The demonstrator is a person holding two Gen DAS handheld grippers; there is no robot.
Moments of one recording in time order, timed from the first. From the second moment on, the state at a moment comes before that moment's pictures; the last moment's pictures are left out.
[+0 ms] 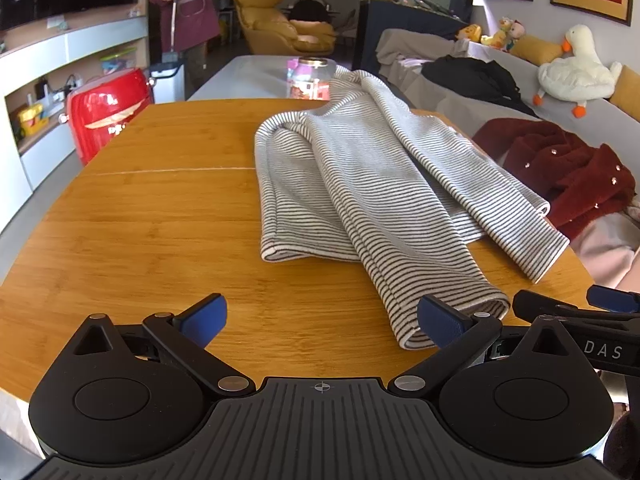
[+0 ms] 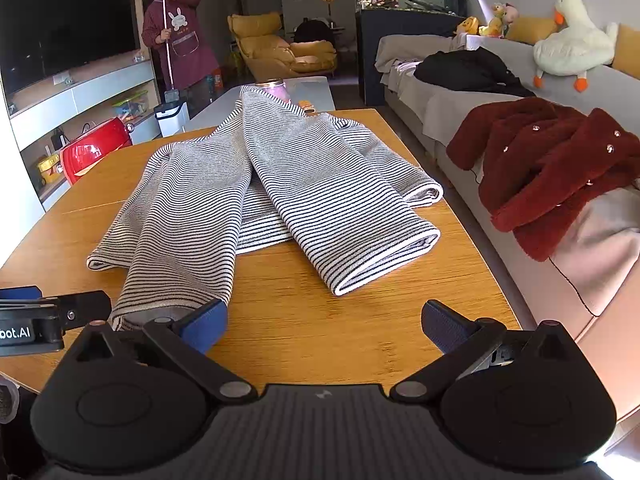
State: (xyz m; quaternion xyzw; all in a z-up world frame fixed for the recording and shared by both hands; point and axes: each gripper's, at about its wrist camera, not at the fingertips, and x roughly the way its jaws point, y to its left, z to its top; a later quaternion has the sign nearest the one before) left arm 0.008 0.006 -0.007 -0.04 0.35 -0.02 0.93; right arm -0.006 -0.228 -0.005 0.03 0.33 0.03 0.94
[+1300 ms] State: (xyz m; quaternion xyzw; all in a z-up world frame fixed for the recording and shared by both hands) left arm 0.014 0.007 -0.014 -0.05 0.38 -0.02 0.92; right arm 0.000 -0.232 -0.015 0.04 0.35 0.04 0.93
